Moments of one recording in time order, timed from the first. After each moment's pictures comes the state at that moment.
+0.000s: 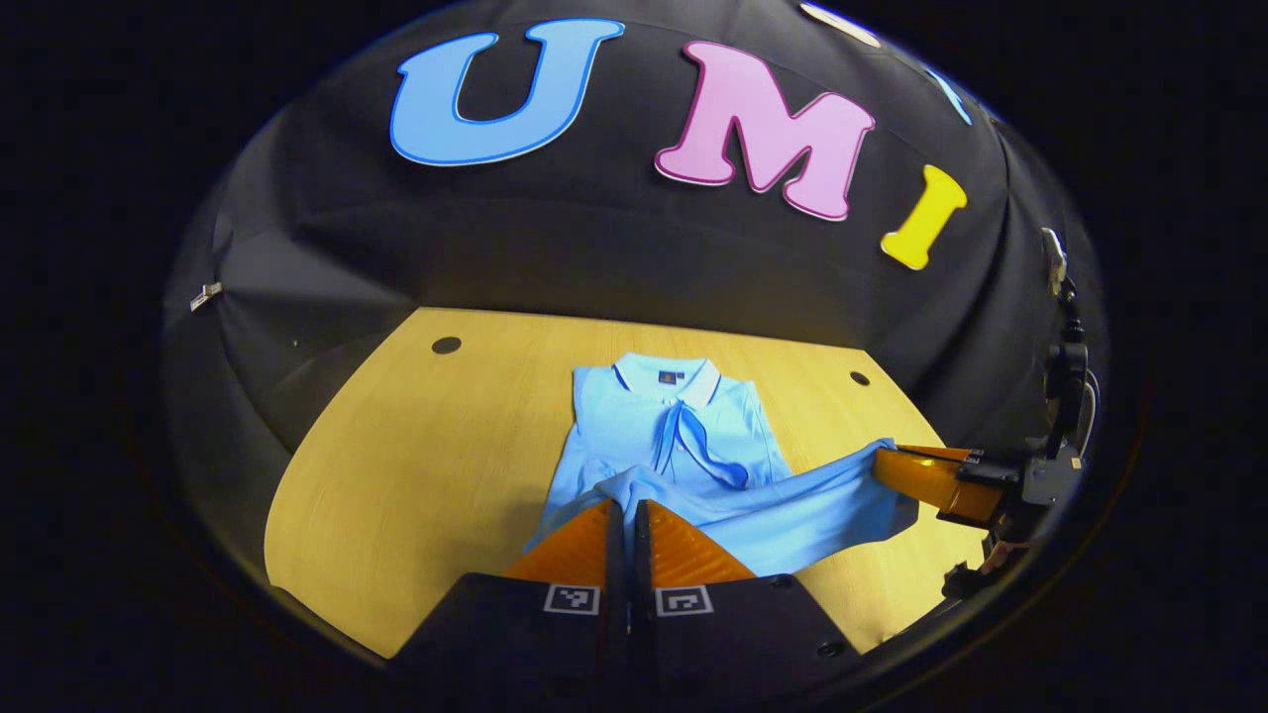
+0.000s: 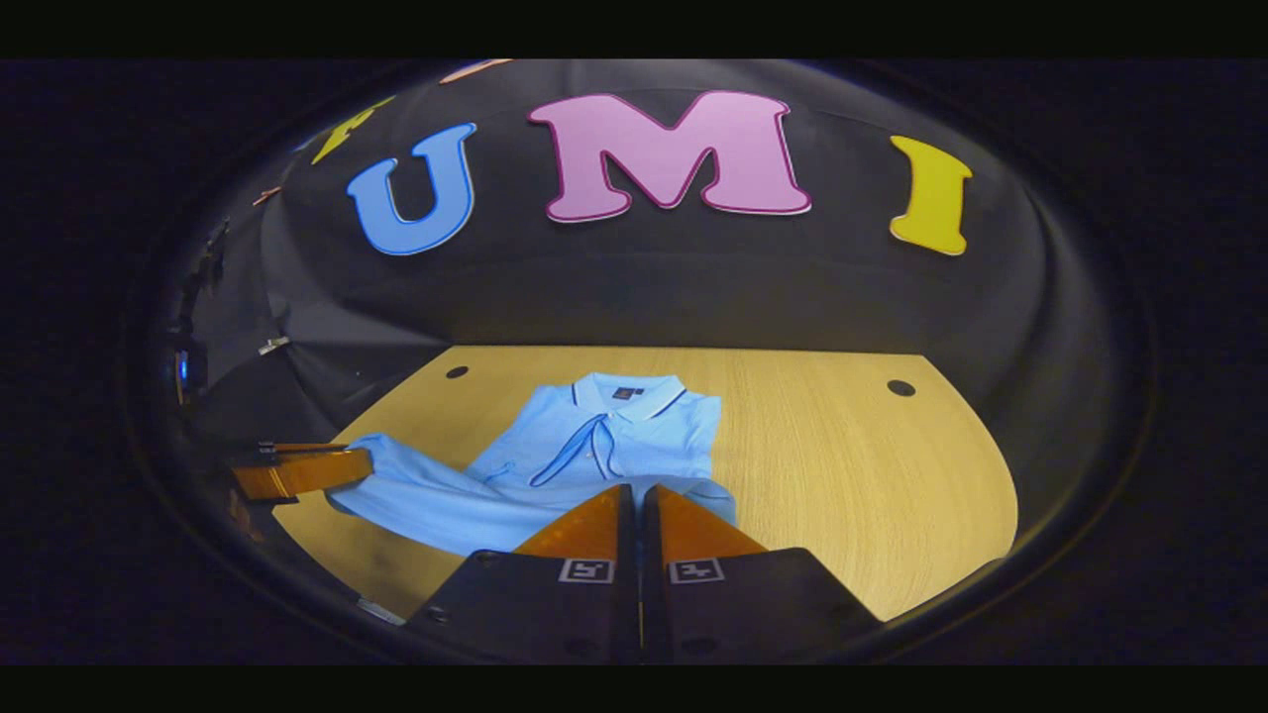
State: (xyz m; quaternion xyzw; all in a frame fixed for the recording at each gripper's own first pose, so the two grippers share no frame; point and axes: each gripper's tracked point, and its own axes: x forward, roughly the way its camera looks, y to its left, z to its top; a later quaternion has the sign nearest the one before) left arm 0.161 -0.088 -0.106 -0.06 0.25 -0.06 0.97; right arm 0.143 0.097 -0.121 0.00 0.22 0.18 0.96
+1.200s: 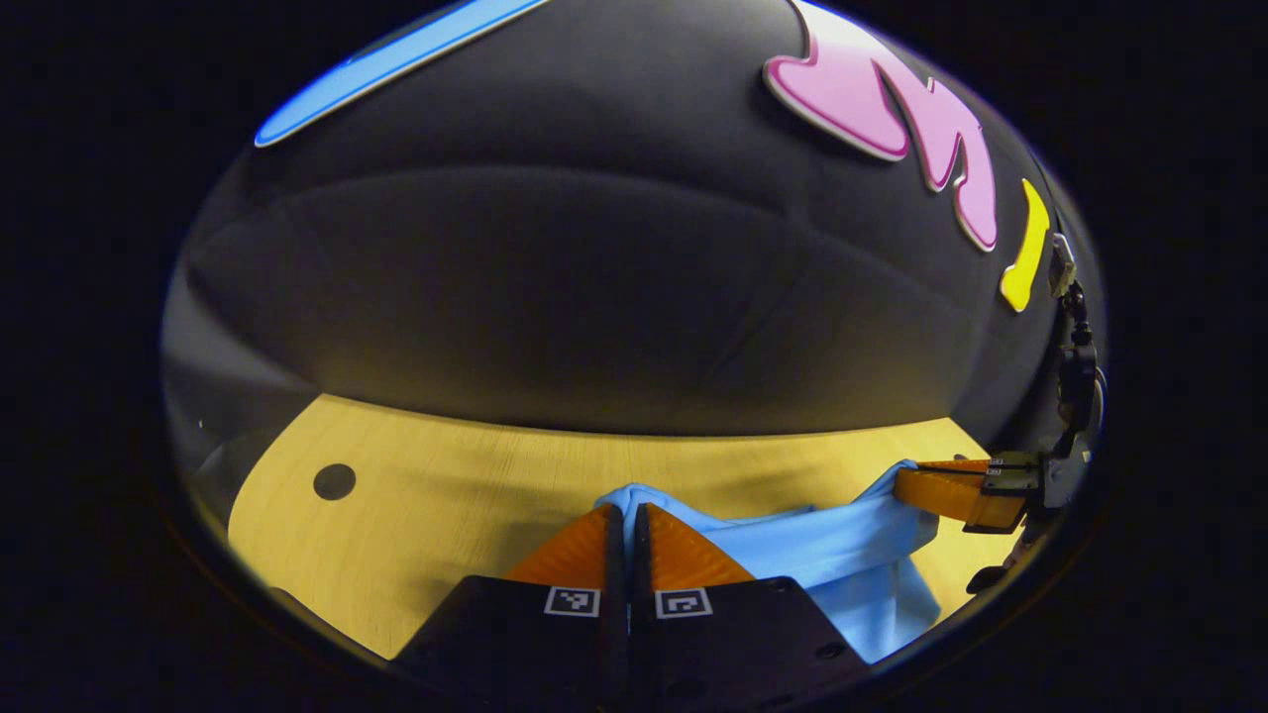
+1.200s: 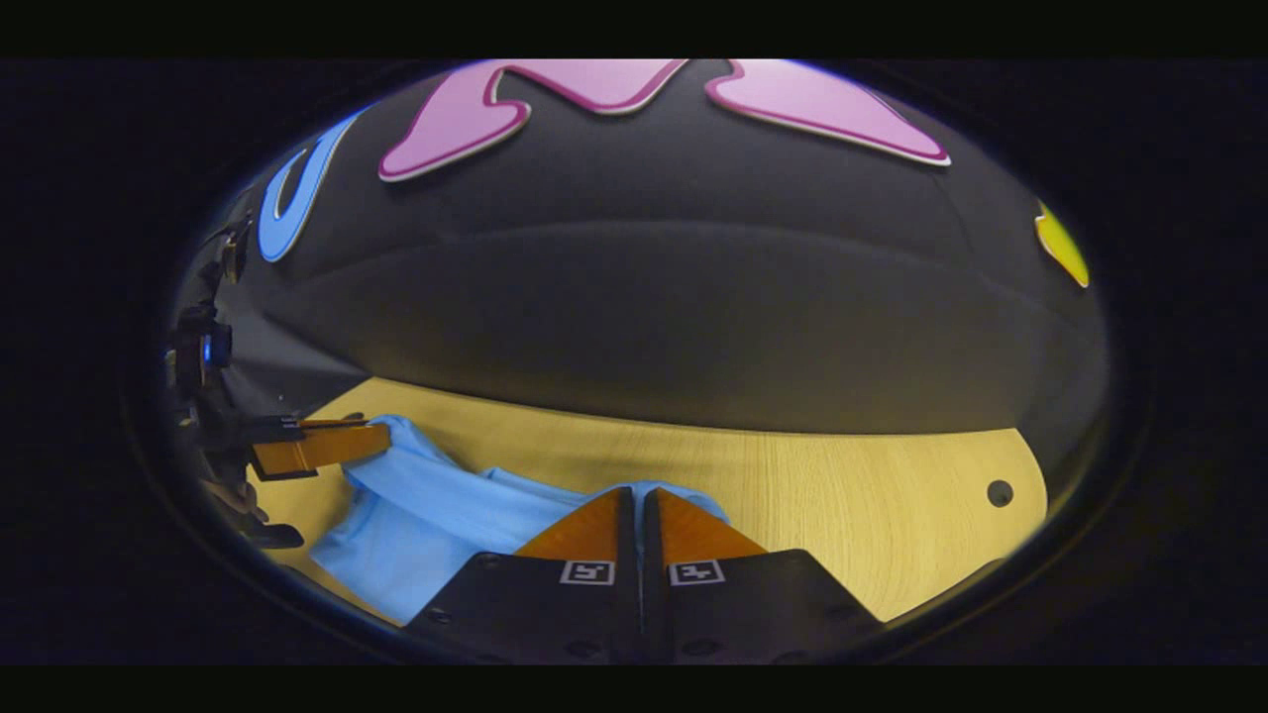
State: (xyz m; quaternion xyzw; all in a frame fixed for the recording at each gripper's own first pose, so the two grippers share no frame) left arm 0.487 -0.086 -0.163 -0.04 0.19 -0.07 0.98; right arm 0.436 0.138 -0.185 -0.03 0.18 0.18 0.96
